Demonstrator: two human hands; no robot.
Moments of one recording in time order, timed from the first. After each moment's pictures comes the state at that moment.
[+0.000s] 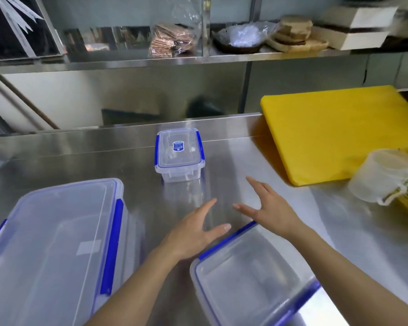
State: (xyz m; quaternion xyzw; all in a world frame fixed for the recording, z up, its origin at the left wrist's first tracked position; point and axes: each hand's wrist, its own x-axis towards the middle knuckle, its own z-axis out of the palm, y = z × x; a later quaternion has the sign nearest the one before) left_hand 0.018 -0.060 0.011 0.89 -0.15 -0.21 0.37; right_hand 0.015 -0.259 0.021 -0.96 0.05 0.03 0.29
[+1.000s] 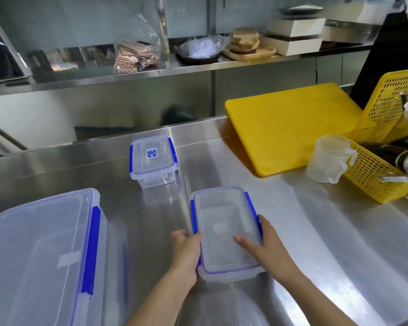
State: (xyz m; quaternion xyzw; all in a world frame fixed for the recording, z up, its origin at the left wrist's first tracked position) left_hand -0.038 -0.113 -0.018 0.67 0.22 -0.17 0.68; right_hand -0.096 -0.275 -0.019 -0.81 0.19 -0.01 0.55
